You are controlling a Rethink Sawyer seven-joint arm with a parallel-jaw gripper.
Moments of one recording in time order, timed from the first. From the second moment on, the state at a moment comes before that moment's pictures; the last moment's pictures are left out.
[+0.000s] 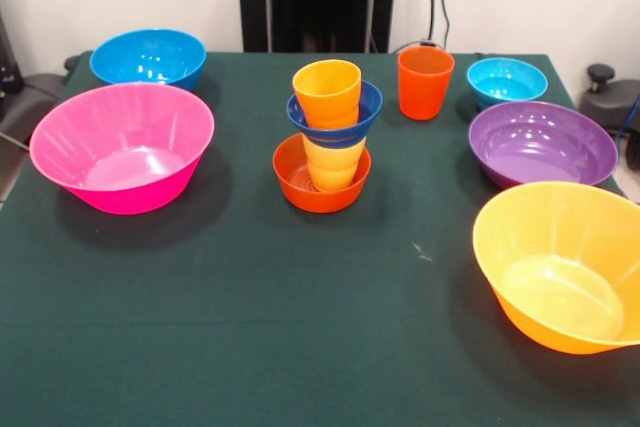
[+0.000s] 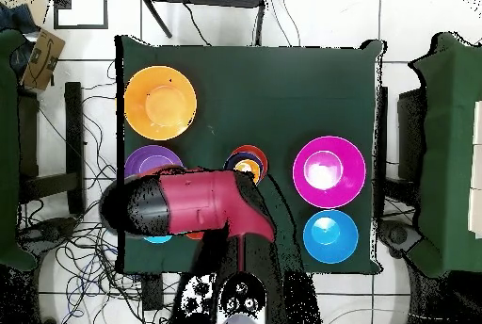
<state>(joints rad) -0.02 -1.00 0.00 1.82 -0.18 0.67 1.86</state>
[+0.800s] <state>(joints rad) 0.09 -0.97 -0.01 1.94 -0.11 0.55 1.88</state>
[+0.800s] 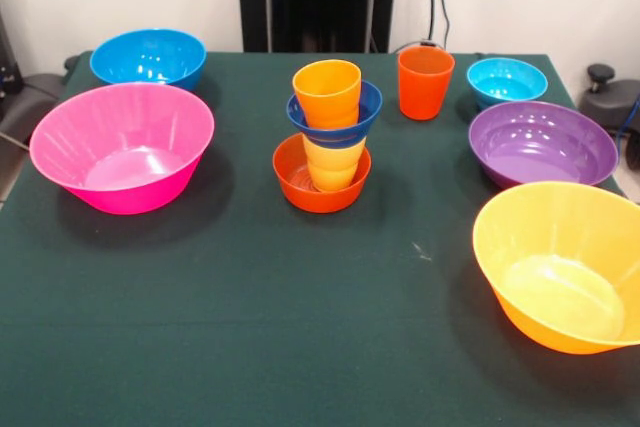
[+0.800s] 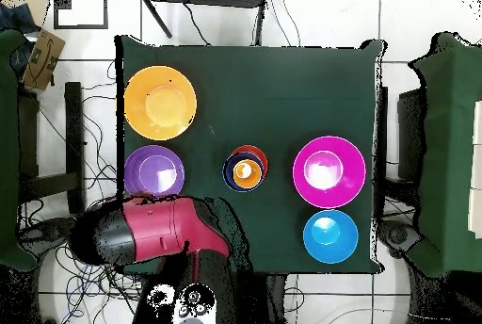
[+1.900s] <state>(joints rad) 0.24 -0.66 -0.12 1.95 -0.10 0.31 2.01</state>
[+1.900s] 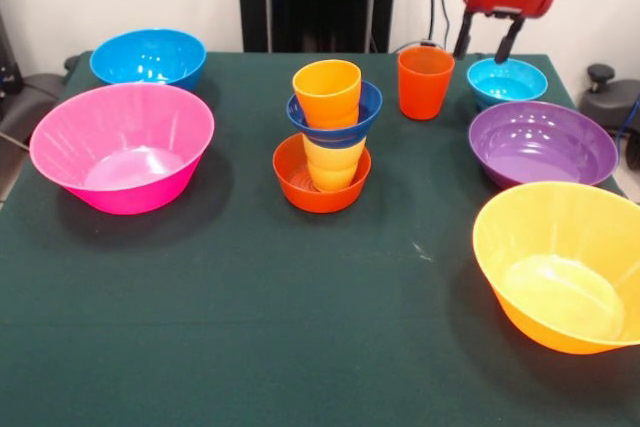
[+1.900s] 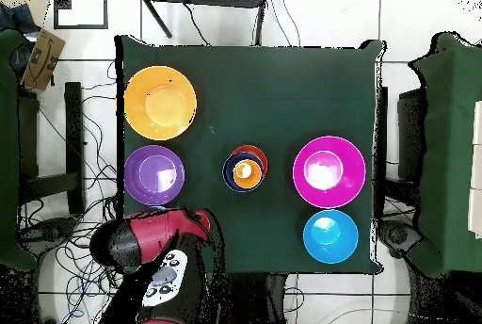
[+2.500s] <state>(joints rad) 0.28 -0.59 -0.14 1.93 -0.07 0.28 2.01</state>
